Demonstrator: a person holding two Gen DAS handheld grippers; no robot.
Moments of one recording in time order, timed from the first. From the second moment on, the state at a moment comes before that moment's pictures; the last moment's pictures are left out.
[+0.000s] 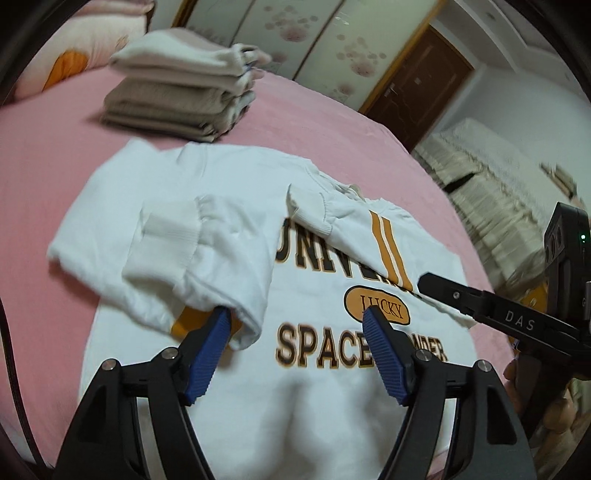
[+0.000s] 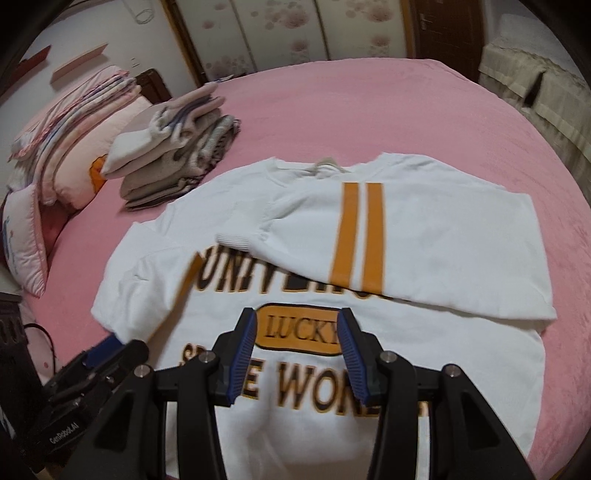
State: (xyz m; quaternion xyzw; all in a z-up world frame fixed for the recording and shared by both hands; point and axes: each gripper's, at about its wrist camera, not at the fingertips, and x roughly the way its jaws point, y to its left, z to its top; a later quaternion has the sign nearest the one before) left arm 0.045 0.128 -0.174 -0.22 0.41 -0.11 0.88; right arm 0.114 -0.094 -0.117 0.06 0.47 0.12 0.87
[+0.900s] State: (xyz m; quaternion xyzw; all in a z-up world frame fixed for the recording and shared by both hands) left arm -0.017 0.250 -0.194 -0.24 0.42 0.06 0.87; right arm 0.110 0.132 -0.149 -0.28 0.43 0.33 0.79
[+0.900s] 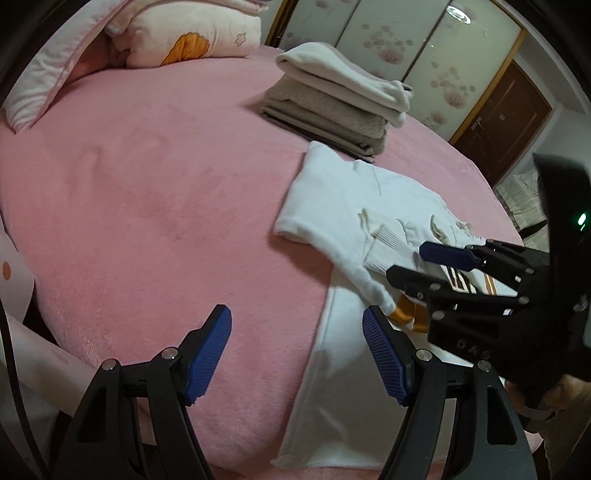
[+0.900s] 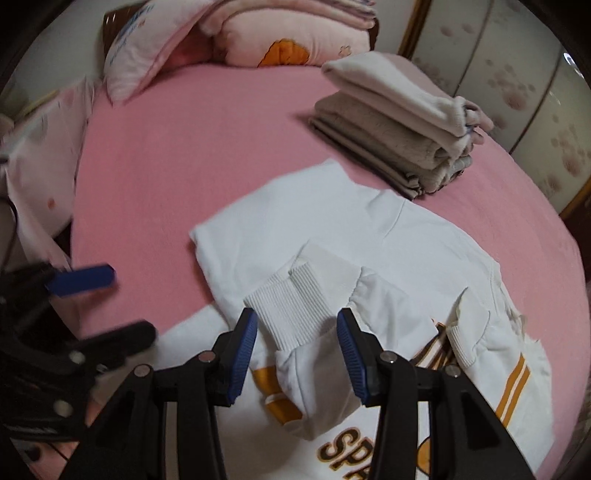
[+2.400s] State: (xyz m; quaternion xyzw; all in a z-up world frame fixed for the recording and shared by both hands) left arm 0.113 0.217 -0.223 -0.26 0.45 0.12 0.84; right arm 0.212 -0.032 0.037 0.01 0.24 0.18 0.96
